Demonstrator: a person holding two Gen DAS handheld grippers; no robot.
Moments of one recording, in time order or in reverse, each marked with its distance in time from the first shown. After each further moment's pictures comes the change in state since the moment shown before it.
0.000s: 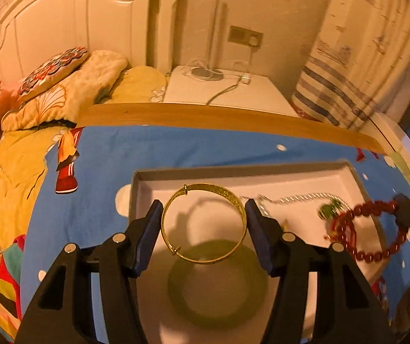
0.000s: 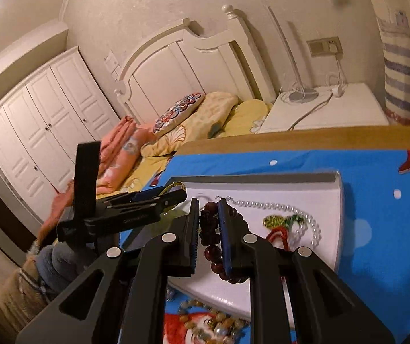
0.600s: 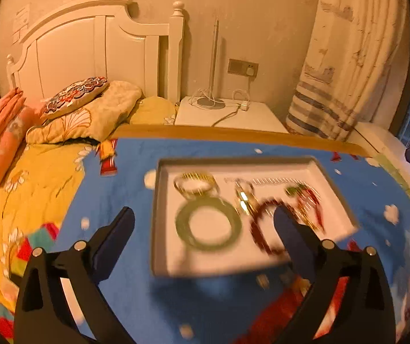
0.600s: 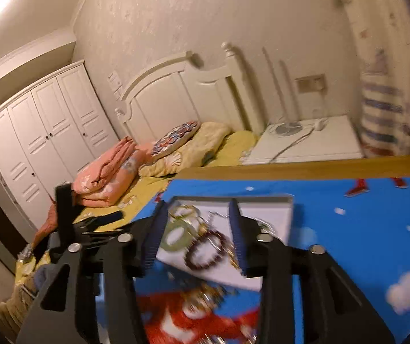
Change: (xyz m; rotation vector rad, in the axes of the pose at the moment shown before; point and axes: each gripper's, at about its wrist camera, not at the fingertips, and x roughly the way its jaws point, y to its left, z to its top) left arm -0.123 -0.023 -0.078 0.024 -0.178 0.038; right arm -0.142 -0.015 -0.020 -0.026 -0.131 -0.091
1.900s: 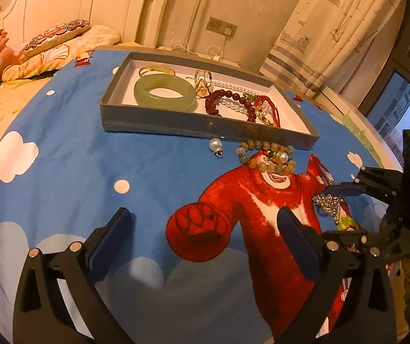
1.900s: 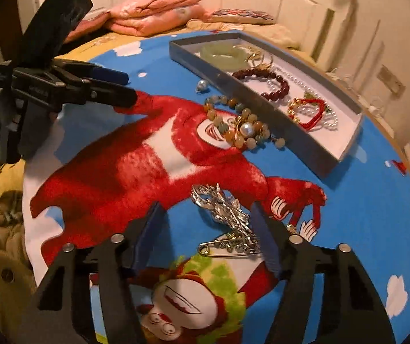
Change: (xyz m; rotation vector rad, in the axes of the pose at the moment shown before) left arm -0.010 -0.019 -0.117 -0.101 0.177 -0.190; right arm 0.061 0.047 -0.135 -0.622 0.548 0.110
